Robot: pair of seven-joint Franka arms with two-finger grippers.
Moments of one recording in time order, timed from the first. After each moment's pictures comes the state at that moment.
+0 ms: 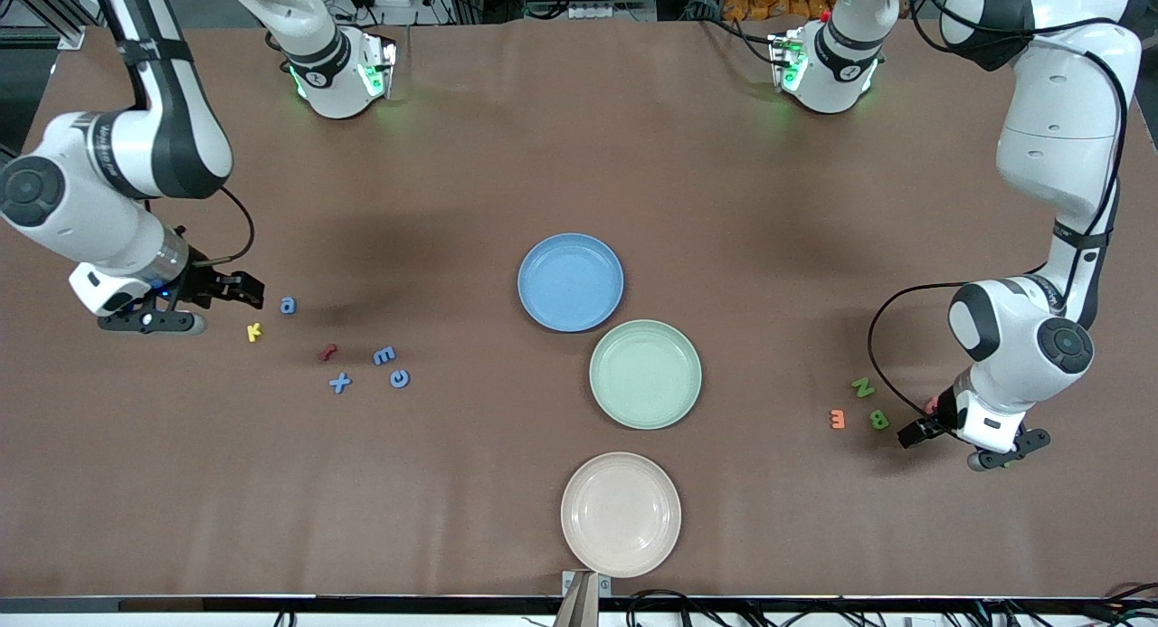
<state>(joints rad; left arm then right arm) 0.14 0.83 -0.05 -1.59 -0.02 2.64 -0.24 -0.26 0.12 0.23 -2.14 -0.06 2.26 0.03</state>
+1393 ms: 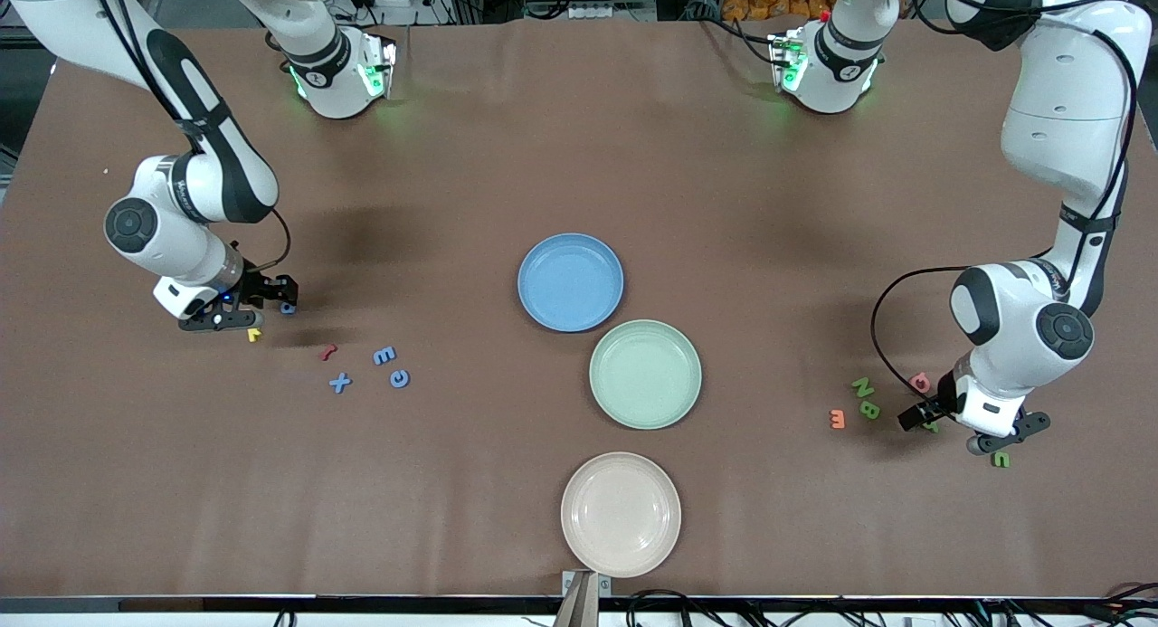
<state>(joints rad) 0.13 0.76 -0.03 -1.69 0.02 2.63 -0.27 -0.33 0.30 0.22 -2.34 -0.14 2.58 -0.07</state>
